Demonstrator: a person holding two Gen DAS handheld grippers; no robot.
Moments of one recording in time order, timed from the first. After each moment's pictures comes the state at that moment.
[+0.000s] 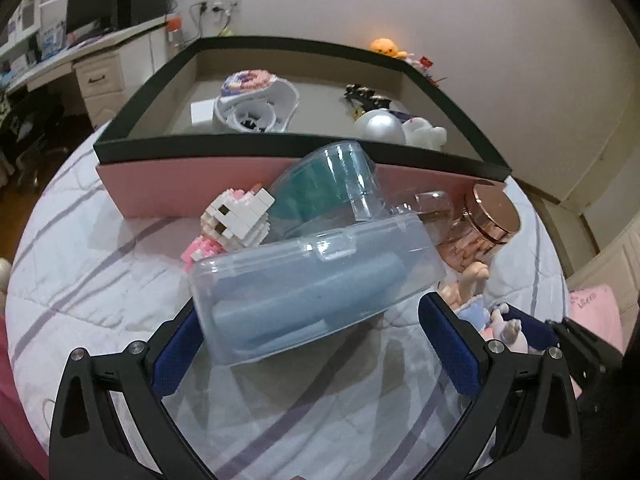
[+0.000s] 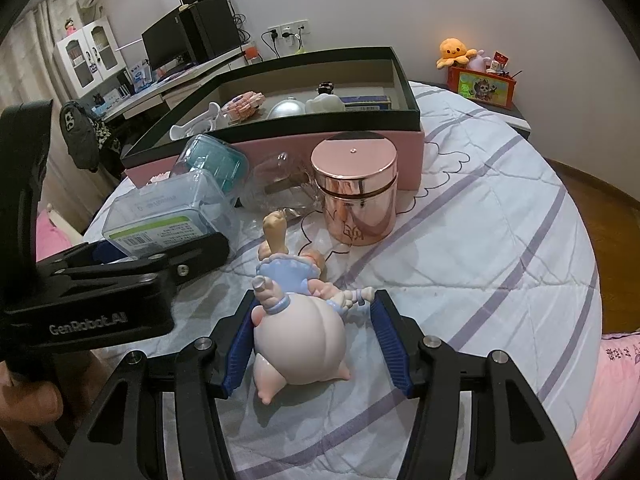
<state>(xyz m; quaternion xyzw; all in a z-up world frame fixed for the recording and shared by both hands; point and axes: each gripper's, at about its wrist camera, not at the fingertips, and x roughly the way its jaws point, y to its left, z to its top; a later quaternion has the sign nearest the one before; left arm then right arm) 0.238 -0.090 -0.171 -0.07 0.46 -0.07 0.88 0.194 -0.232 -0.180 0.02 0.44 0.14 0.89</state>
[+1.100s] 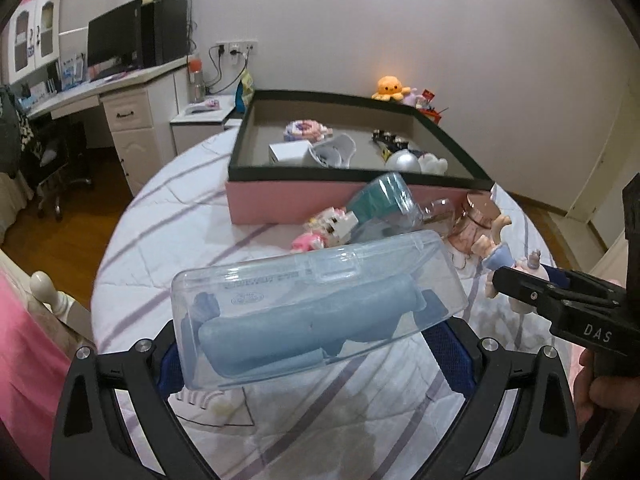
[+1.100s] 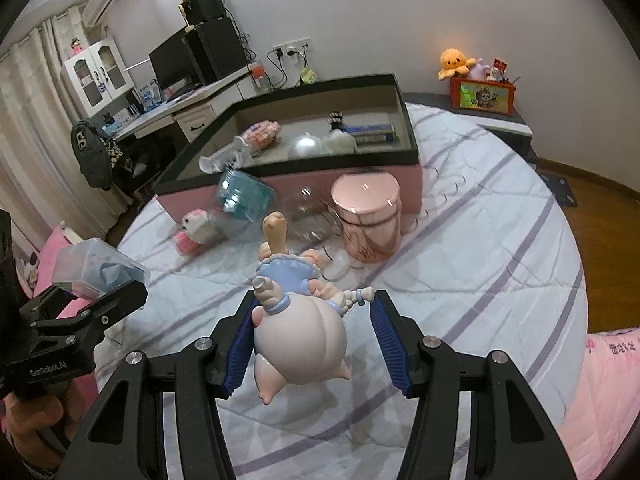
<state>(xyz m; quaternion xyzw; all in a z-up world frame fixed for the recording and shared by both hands) 0.169 -0.030 -0.130 -0.04 0.38 -0.06 0.92 0.183 -0.233 -0.145 0.05 0.41 0.16 0.90</state>
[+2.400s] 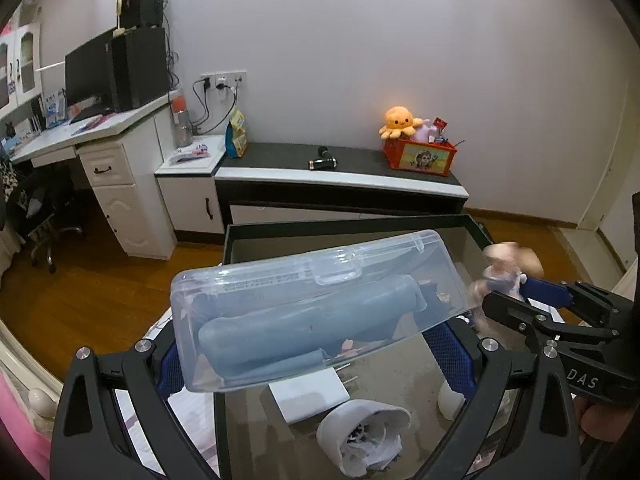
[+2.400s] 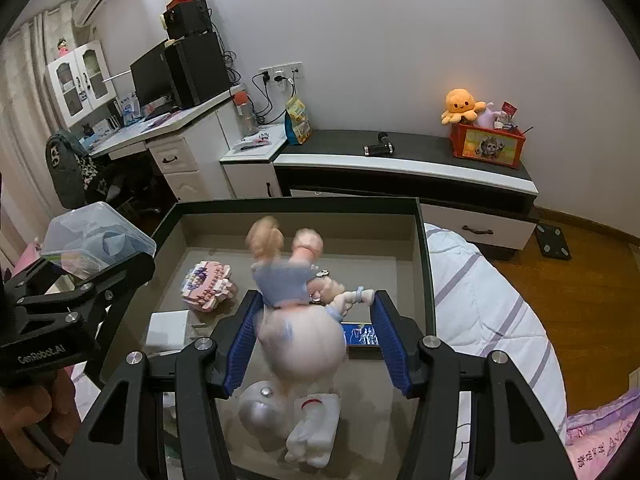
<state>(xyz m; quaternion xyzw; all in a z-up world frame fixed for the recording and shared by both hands) 0.391 -0.030 -0.085 -0.02 0.35 -0.06 0.93 0.369 -0.212 -0.107 0.02 0.39 0.12 0.91</state>
